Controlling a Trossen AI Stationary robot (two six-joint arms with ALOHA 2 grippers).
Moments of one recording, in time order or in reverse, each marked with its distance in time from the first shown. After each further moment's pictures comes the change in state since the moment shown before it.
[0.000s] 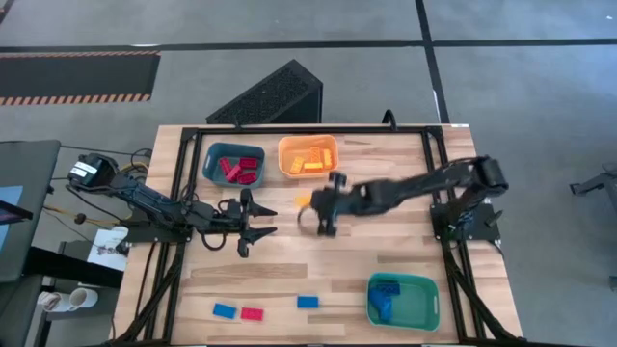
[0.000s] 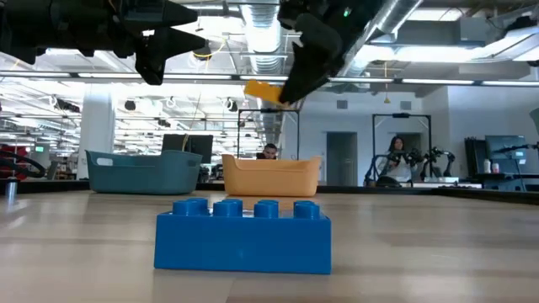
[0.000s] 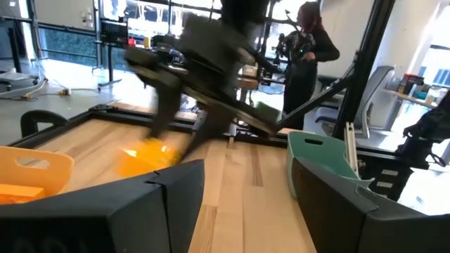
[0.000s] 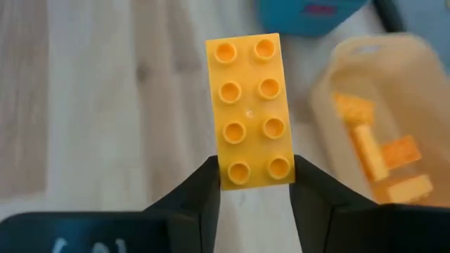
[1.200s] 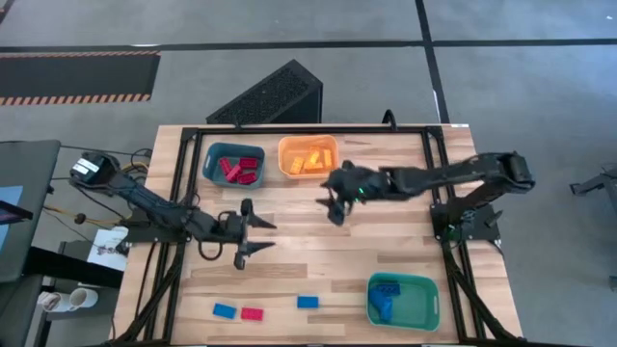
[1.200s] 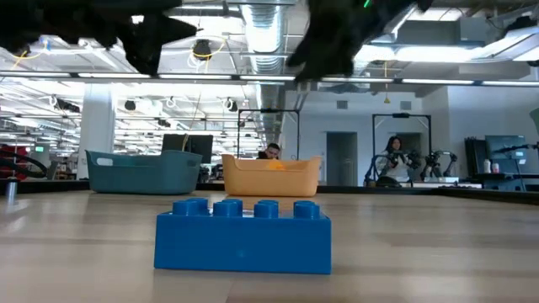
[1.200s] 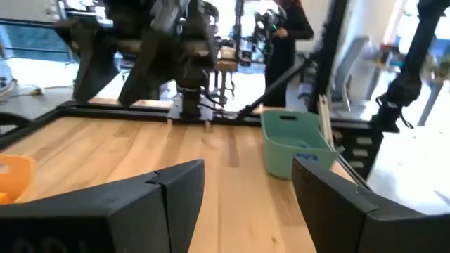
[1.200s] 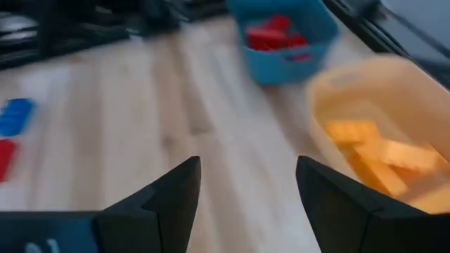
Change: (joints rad) left arm -0.103 0.001 0.036 -0.095 -0.015 0.045; right arm -0.125 -0.234 -0.235 0.289 -0.180 0.115
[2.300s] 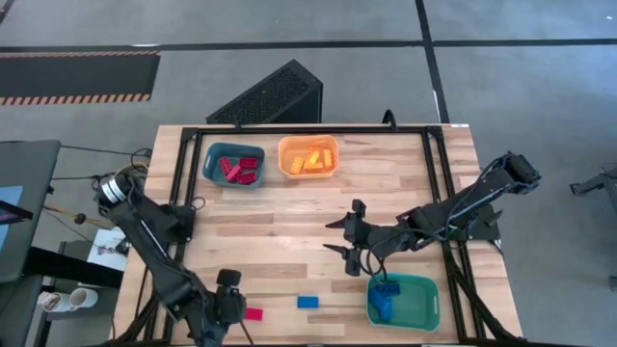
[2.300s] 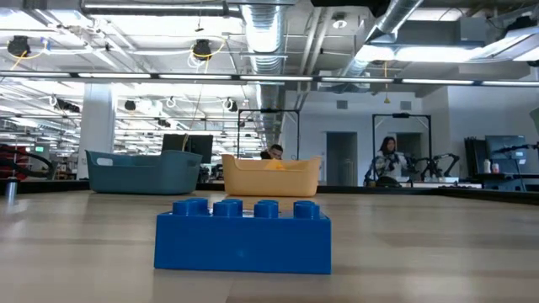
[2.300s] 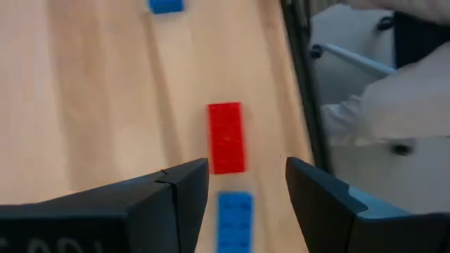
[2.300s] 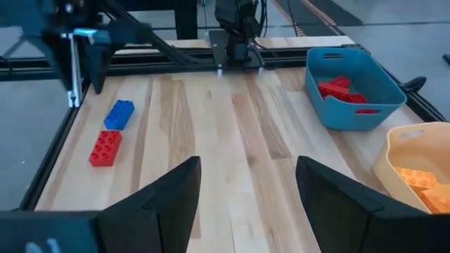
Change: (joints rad) left arm -0.506 0.455 0.950 -1.643 0.141 -0.614; right arm 0.459 -0.042 0.000 0.069 0.359 0.019
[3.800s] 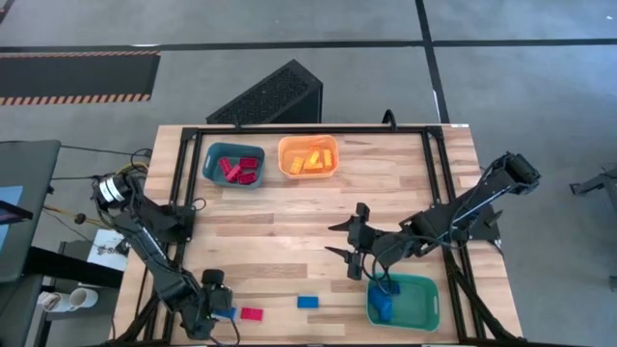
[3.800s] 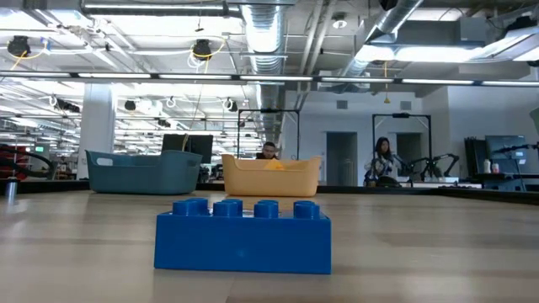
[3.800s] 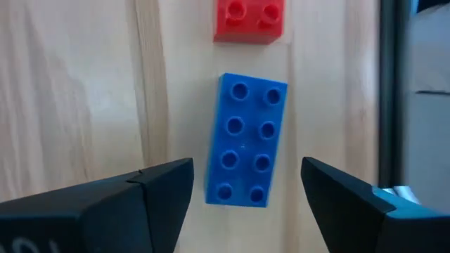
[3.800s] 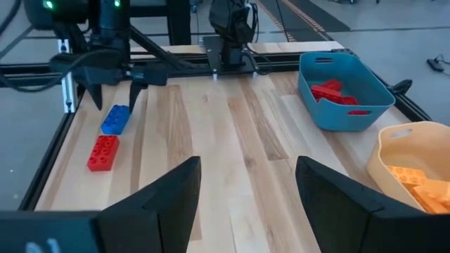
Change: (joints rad) left arm -0.093 -0.020 -0.376 0.274 0.146 -0.236; right arm 0.054 0.000 0.000 -0.001 0.087 0.025
